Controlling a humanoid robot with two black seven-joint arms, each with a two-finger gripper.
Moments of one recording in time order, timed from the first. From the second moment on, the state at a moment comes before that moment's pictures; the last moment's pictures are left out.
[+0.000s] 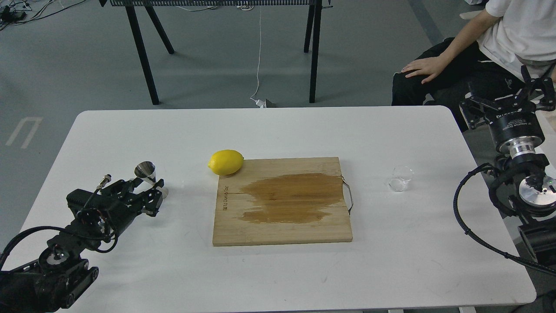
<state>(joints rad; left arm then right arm) -0.37 0.34 -0.77 -0.54 2.18 0.49 -0.35 0.51 -0.41 1.16 0.72 0.23 0.49 0.20</state>
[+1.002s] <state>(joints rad) -0.53 0.37 -0.77 -0.70 2.18 0.49 -0.35 0.51 -0.46 1.13 0.72 0.23 0.49 0.20</state>
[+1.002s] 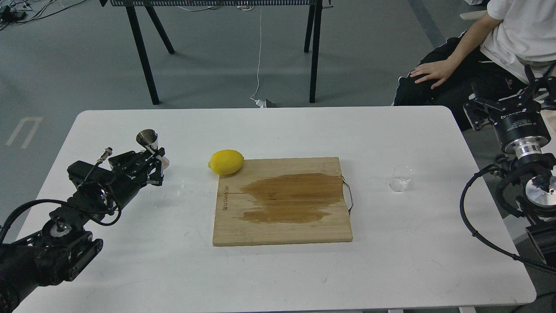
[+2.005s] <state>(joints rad) -0.66 0.02 -0.49 -0.80 2.18 0.20 -0.20 0.48 -0.52 1.15 0.73 0.23 0.49 0.21</state>
